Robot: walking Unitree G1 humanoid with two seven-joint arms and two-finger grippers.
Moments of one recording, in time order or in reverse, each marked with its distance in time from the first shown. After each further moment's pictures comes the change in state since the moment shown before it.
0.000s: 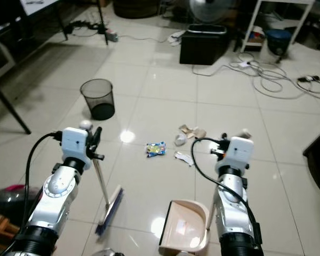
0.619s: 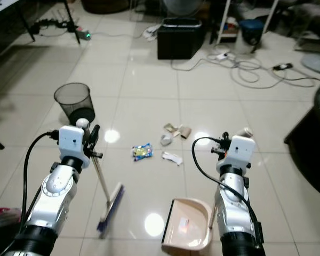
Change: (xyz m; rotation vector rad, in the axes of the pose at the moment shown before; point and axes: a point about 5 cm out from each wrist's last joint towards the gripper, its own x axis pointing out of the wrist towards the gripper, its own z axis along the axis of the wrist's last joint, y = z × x) left arm 0.001 0.001 0.003 -0.016 -0.020 0.007; right arm 0.002 -0.004 0.003 -0.014 -0.010 -0.013
